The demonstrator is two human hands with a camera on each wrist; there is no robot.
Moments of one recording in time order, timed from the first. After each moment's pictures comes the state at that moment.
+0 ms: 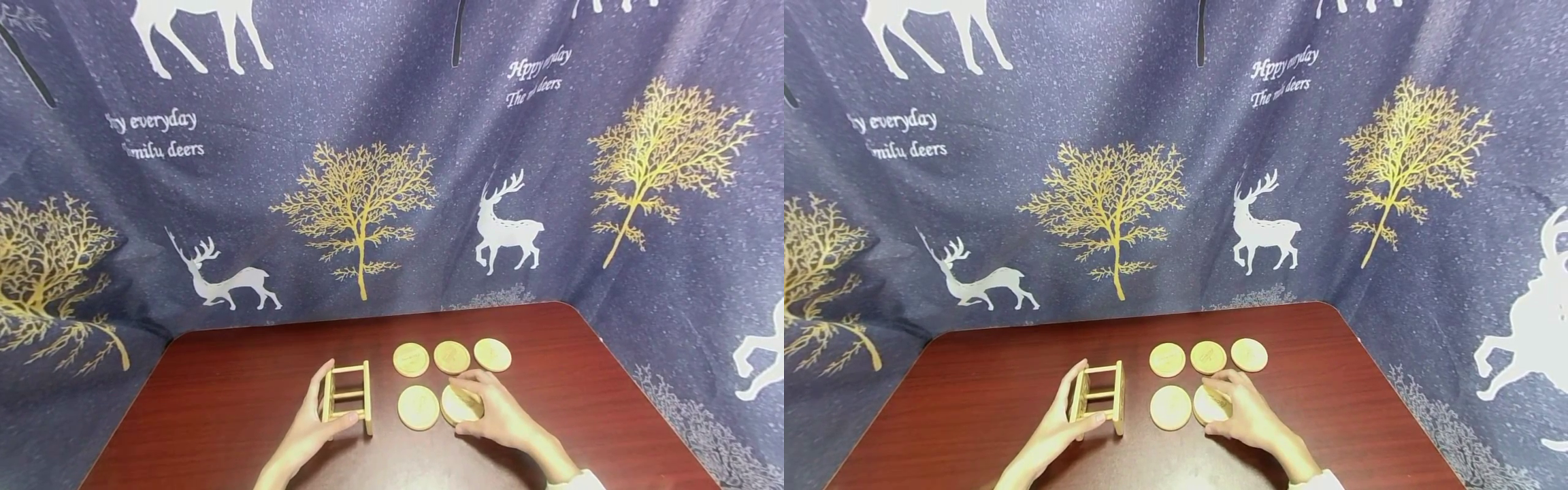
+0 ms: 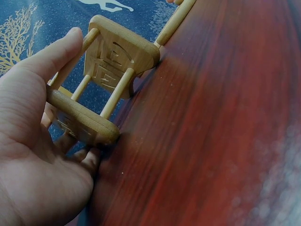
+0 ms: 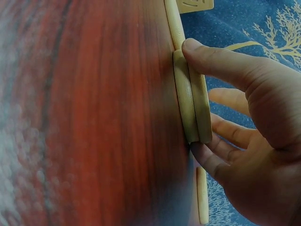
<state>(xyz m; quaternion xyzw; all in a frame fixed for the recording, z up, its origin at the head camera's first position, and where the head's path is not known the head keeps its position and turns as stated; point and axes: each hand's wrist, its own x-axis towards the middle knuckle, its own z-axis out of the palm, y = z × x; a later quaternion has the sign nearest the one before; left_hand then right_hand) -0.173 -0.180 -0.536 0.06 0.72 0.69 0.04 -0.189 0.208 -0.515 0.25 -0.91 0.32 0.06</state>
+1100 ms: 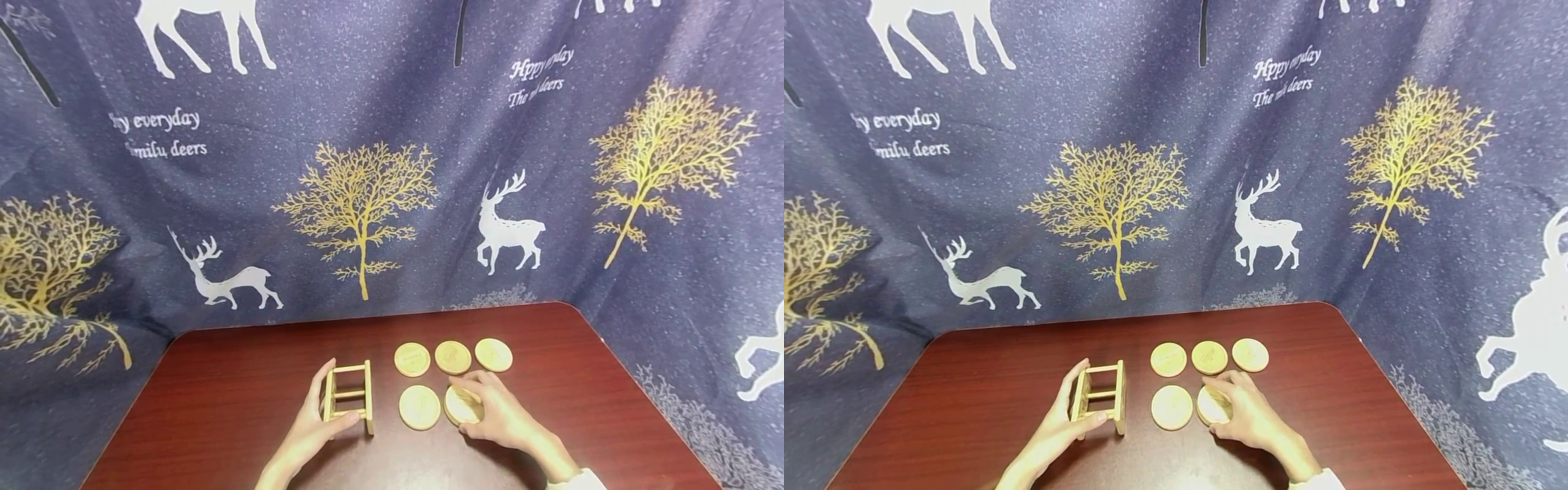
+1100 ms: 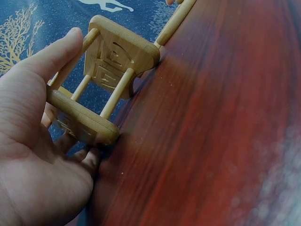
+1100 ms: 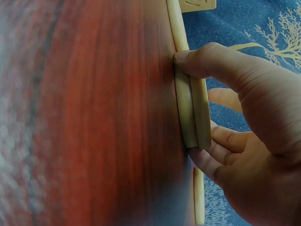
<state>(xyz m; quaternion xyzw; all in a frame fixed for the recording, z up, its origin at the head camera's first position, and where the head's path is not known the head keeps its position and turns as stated) -0.173 -0.180 -0.535 0.06 0.72 0.69 0.04 -0.188 0.208 -0.517 0.27 -0.91 0.28 0.09</state>
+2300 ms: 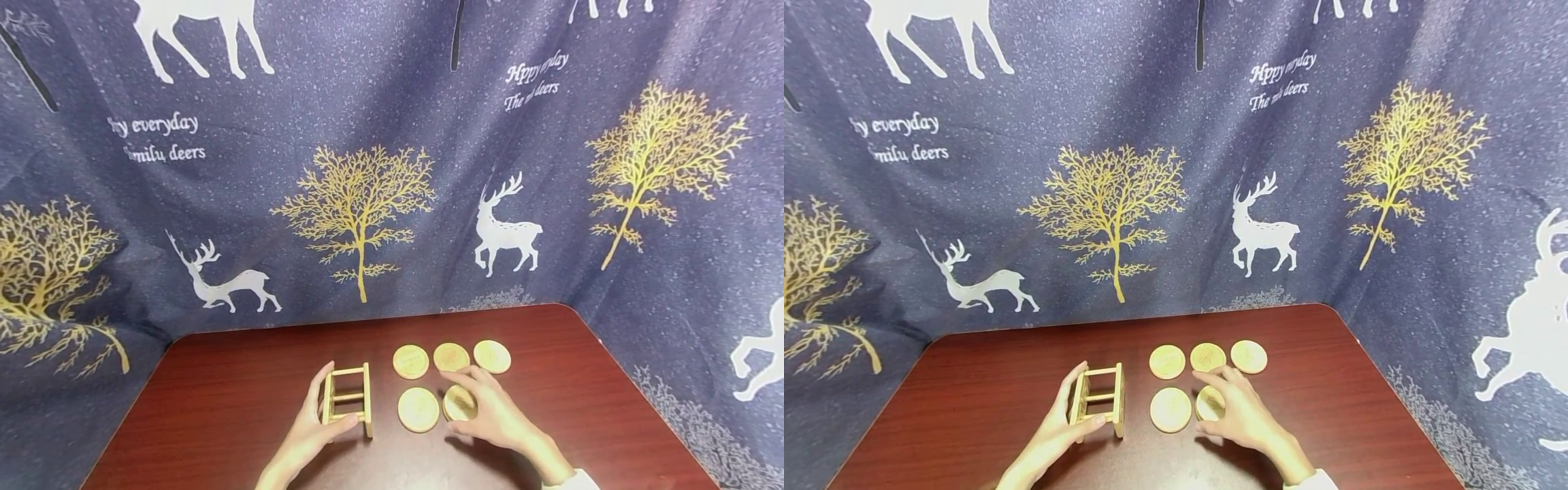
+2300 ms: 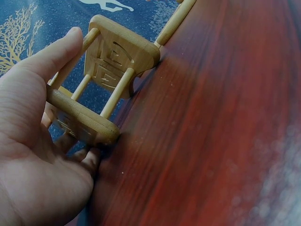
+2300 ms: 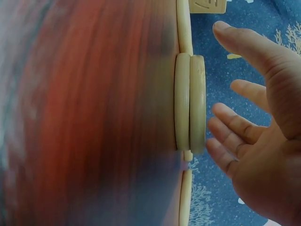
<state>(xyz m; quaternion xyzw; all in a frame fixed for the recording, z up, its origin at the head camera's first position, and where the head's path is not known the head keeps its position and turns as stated) -0.175 -0.180 -0.537 0.06 0.73 0.68 0.03 -0.185 0.195 -0.507 0.28 -0.90 0.30 0.14</state>
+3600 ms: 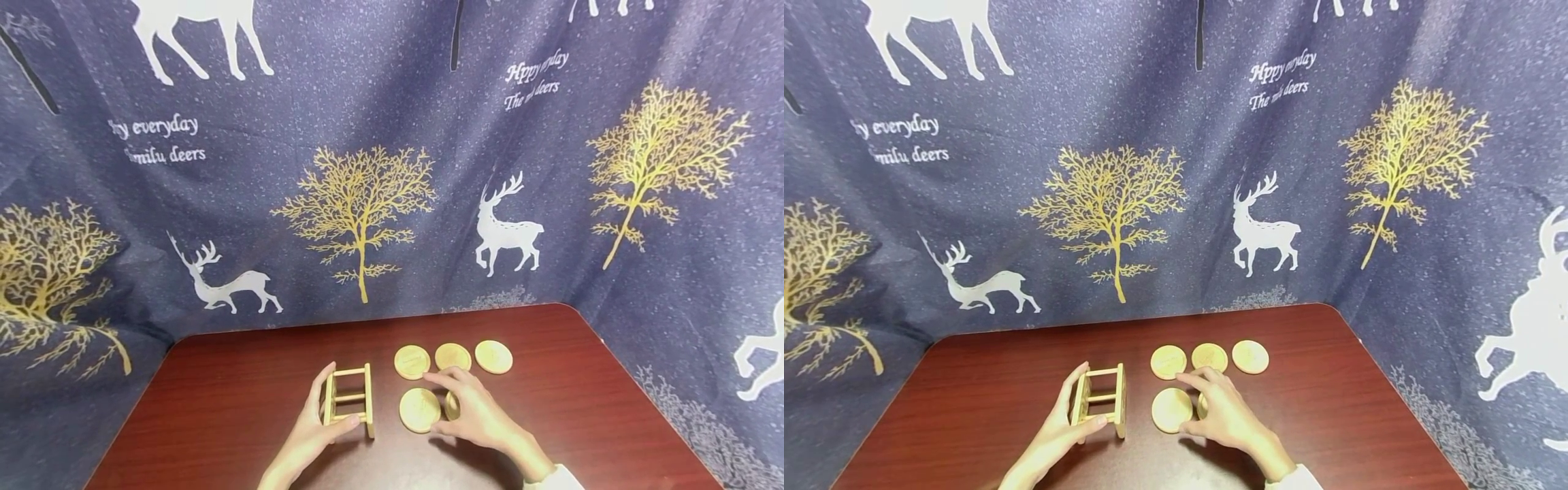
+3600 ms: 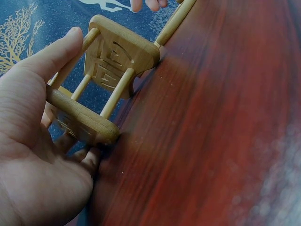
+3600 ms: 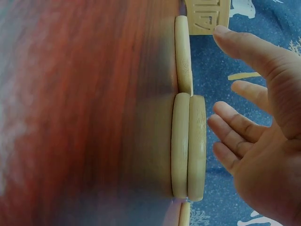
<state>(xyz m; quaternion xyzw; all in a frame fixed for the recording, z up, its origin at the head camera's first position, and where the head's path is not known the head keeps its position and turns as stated) -0.174 -0.179 -0.537 0.06 0.68 0.73 0.08 -0.189 0.164 -0.506 0.30 -0.89 0.31 0.13</state>
